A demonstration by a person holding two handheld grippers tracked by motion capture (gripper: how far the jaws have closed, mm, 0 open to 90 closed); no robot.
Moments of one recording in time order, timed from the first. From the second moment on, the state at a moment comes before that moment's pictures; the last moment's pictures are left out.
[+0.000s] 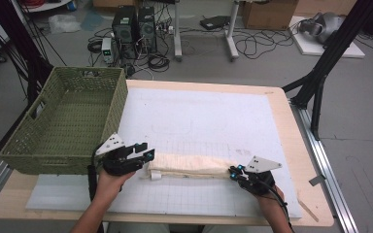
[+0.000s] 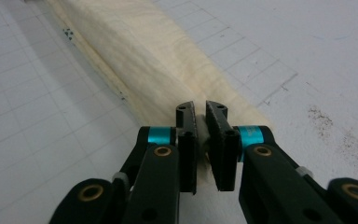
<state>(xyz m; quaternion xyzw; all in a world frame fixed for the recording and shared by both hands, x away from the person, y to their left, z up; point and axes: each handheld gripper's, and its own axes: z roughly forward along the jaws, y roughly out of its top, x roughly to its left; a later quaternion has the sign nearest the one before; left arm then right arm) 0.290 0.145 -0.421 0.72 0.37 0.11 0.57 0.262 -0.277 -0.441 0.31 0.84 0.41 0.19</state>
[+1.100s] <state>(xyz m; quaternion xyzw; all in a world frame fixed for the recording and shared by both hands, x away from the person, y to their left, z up) 0.290 0.121 -0.451 0.81 0.37 0.12 0.45 0.271 -0.271 -0.448 0.35 0.83 0.38 0.21</state>
